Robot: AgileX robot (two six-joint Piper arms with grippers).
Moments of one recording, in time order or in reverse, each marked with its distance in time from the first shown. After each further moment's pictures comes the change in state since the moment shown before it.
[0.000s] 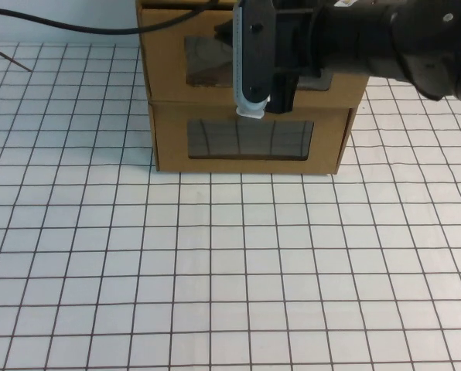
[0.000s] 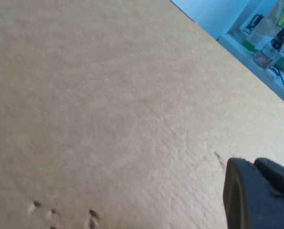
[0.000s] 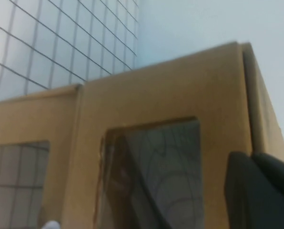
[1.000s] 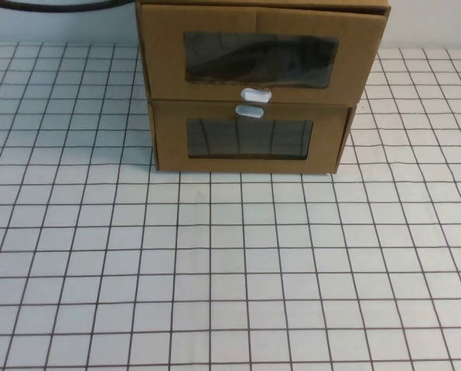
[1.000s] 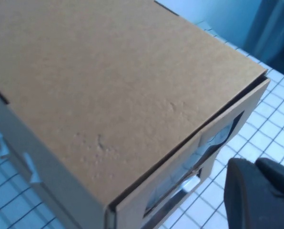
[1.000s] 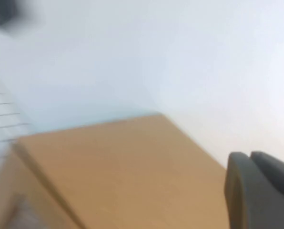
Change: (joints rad) right arm -0.162 -0.323 0.009 -0.017 -0.027 0.825; left arm 0.043 -0.359 -0.002 0.368 0.234 -0.075
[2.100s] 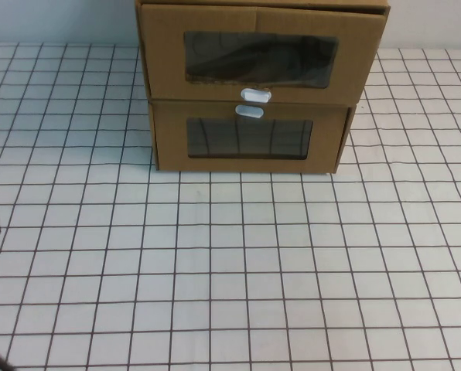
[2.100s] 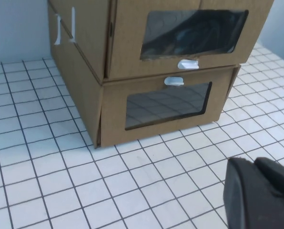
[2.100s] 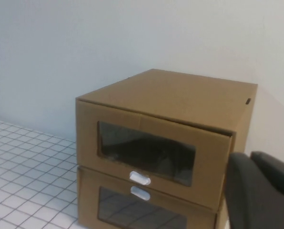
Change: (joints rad) right arm -0.324 -0.953 0.889 0.254 0.134 0.269; left arm 0.000 -1.235 1.591 0.013 -0.626 -0.056
